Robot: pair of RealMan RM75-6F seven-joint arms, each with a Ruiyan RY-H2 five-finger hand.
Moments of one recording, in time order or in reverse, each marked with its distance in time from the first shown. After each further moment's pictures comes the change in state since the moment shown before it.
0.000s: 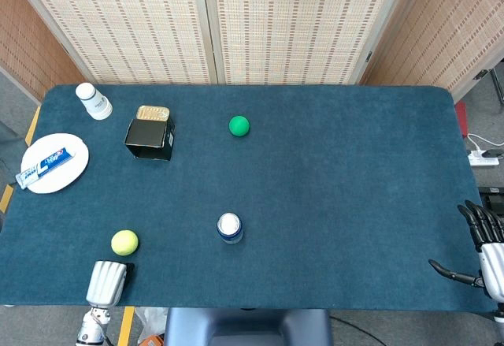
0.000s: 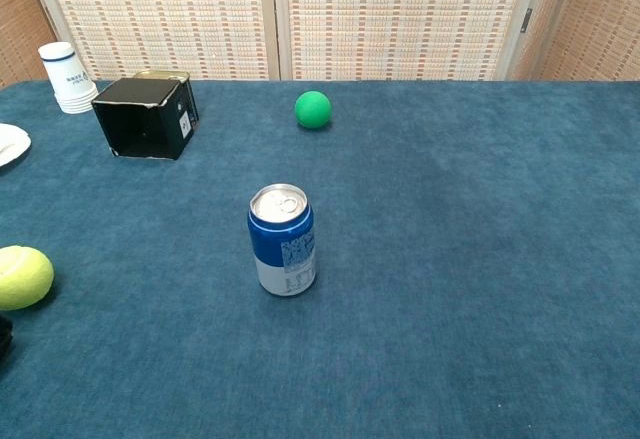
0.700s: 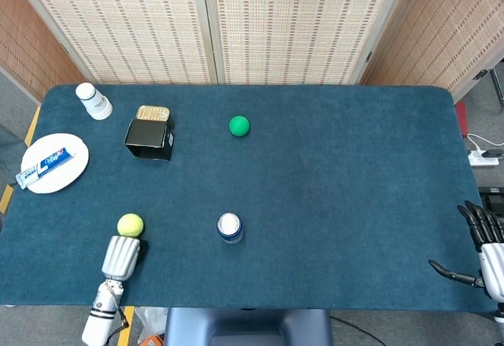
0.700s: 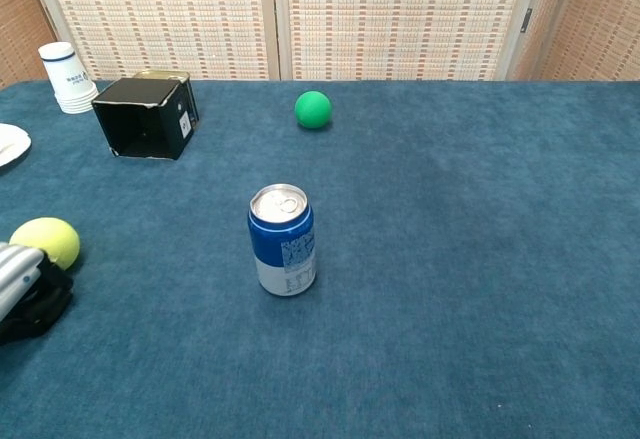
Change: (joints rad) left arm -0.178 -0.058 -0.058 0.094 -0.048 -0.146 -0.117; right arm 0.000 0.007 -0.006 -0.001 -0.006 0.001 0.015
